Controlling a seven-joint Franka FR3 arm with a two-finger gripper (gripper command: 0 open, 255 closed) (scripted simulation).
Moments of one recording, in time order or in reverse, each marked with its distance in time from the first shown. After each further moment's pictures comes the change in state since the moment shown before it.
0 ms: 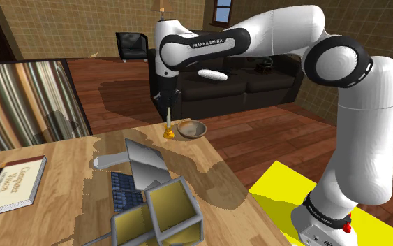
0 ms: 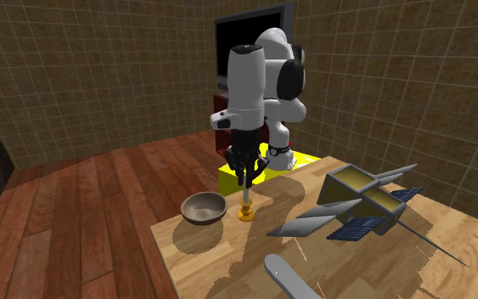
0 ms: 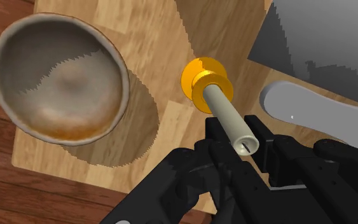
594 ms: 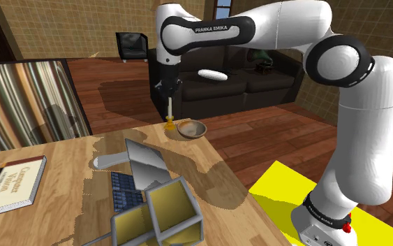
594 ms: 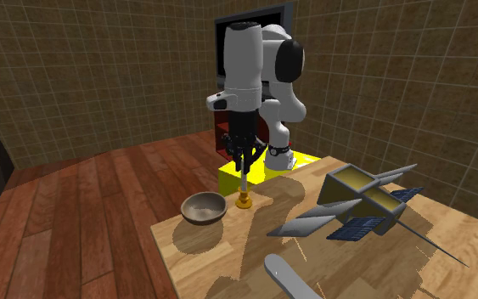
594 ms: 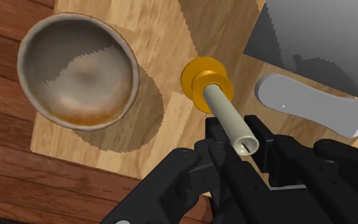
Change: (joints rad) arm -0.007 -0.010 -0.002 0.097 0.004 -0.107 -0.016
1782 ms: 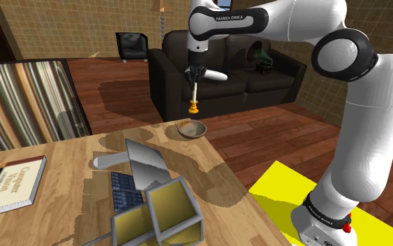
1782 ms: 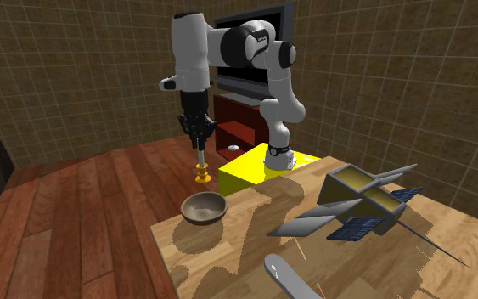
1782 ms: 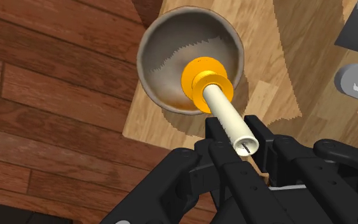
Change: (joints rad) arm -0.178 -0.071 -0.080 -0.023 0.037 -0.045 -0.258
